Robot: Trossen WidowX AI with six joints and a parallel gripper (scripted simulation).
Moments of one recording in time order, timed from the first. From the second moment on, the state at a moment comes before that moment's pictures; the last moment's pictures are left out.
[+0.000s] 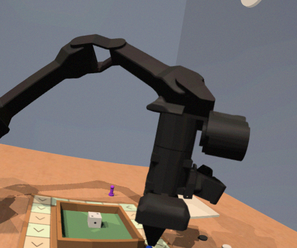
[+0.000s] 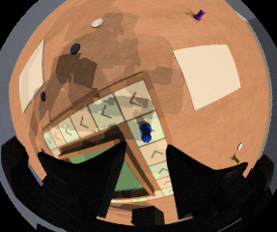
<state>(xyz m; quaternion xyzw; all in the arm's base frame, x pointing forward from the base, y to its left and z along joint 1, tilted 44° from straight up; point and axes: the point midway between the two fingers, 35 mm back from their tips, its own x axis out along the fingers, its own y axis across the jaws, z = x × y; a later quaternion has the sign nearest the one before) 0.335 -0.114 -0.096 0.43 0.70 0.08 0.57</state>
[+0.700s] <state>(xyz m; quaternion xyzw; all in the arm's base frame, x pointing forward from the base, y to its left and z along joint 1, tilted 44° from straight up) 0.336 -0.092 -0.119 0.43 0.69 0.08 0.57</state>
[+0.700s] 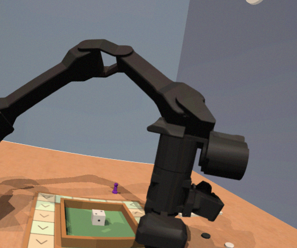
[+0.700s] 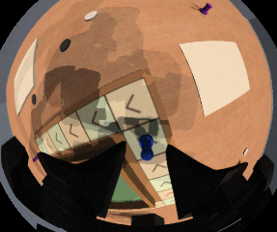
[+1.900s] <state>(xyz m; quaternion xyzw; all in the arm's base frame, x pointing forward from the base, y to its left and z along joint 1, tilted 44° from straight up) 0.338 -0.137 -0.074 0.43 0.70 0.07 0.57</state>
